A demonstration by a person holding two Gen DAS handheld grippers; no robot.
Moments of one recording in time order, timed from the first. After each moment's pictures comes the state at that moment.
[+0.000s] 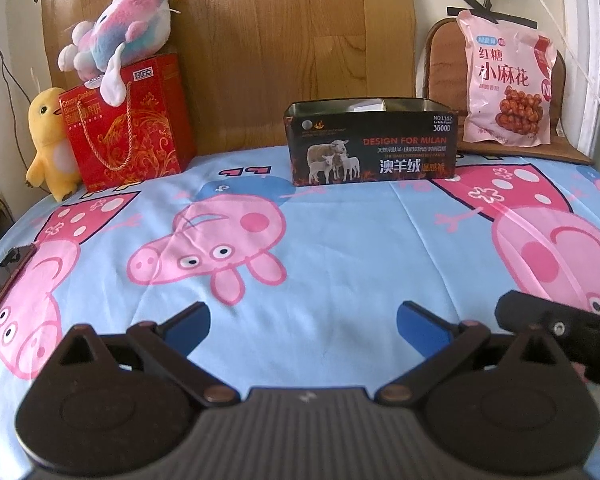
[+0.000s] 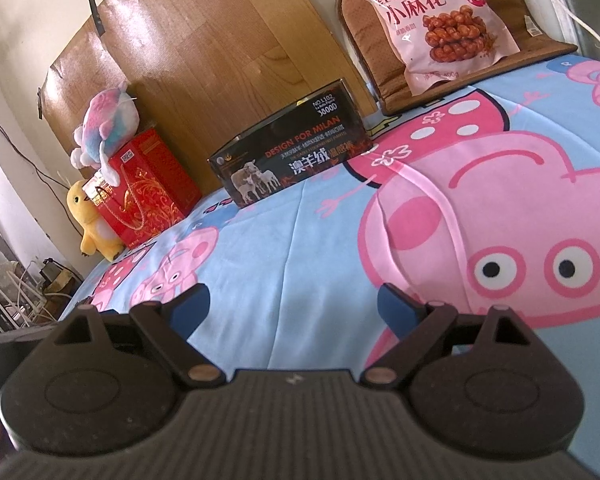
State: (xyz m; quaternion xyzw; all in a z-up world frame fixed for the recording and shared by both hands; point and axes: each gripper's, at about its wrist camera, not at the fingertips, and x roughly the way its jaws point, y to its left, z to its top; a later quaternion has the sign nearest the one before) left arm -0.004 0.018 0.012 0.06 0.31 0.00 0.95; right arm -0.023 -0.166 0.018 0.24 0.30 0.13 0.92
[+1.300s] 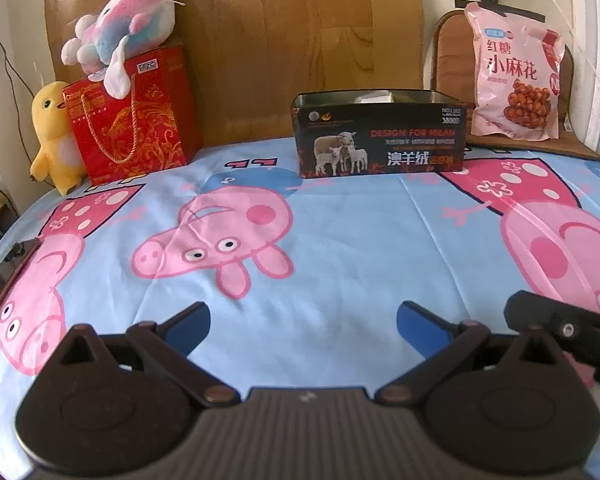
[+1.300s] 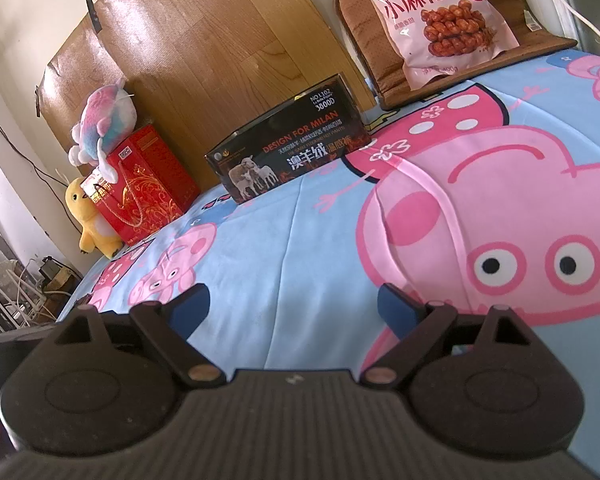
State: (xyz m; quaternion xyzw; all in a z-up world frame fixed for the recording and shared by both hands) left arm 0.000 0.021 0.010 0.06 0.32 0.01 0.94; right arm -0.023 -0.166 0.016 0.24 0.30 0.13 0.91
